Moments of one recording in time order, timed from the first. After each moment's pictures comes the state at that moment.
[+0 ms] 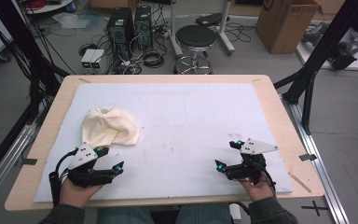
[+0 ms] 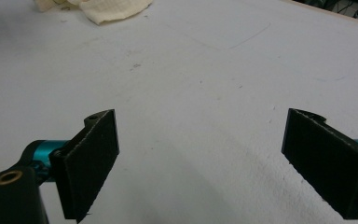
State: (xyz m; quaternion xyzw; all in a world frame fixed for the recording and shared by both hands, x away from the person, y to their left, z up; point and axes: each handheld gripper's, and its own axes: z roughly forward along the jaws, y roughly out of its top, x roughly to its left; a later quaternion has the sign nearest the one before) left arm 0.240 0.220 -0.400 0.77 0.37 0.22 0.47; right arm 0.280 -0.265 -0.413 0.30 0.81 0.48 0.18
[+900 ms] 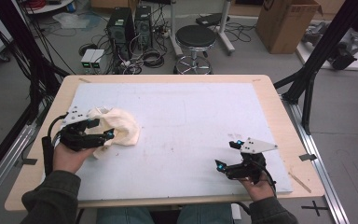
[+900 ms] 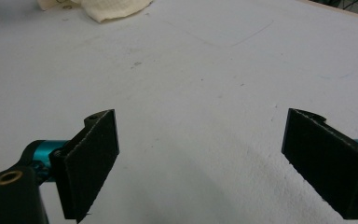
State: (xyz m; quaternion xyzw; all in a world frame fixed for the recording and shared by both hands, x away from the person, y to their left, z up) left arm 0.322 0.249 -0.354 0.75 0.43 0.23 0.44; right arm 0.283 -0.265 -0.414 0.30 0.81 0.47 0.17
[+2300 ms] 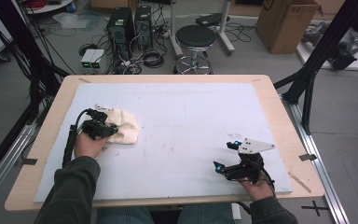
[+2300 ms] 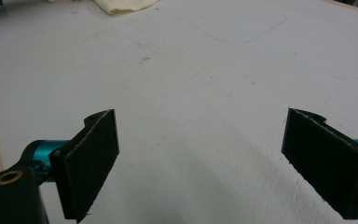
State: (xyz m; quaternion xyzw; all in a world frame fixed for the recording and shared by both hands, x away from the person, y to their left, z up) left arm 0.398 0.231 -0.425 0.78 0.52 0.22 0.28; right arm 0.285 -0.261 -0.417 0.29 0.82 0.47 0.16
